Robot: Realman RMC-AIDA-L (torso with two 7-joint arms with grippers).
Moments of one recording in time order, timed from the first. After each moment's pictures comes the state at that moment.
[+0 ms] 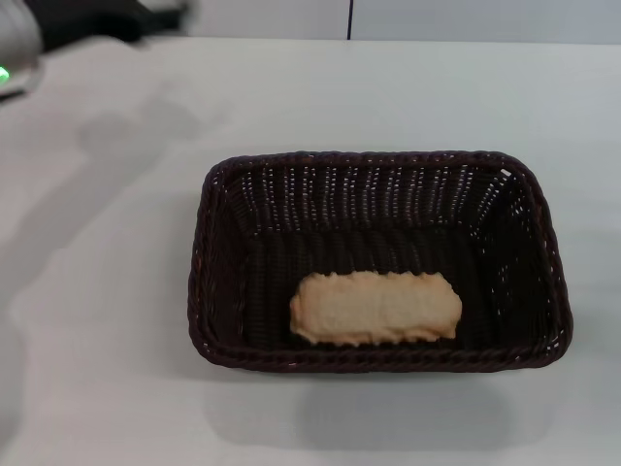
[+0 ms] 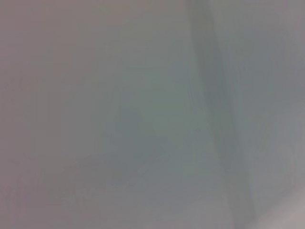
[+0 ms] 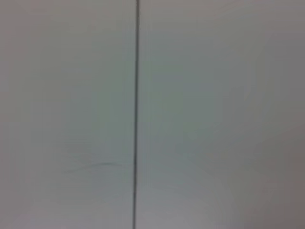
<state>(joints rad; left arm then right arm) -0.35 -2.07 -1.94 -1.27 1.91 -0.77 1.32 -0.33 2.08 -1.83 -1.40 -2.22 0.49 2.52</state>
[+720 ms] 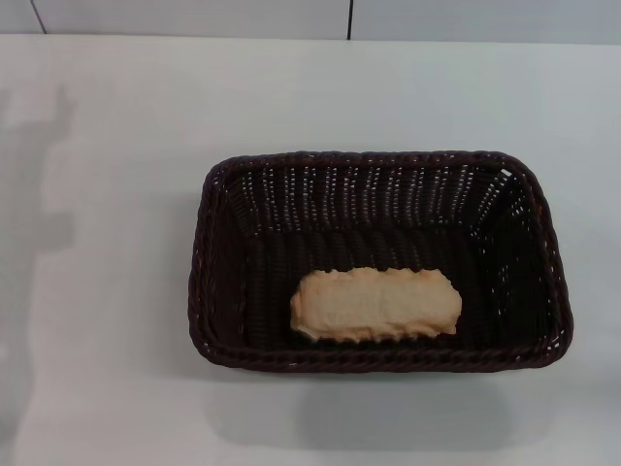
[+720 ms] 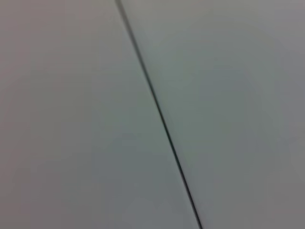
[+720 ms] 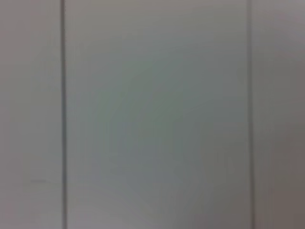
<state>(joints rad) -0.36 -2.05 -1.47 -0.45 2.59 1.10 0.33 -0.33 2.08 -1.90 -1.16 -2.21 0.86 2.68</state>
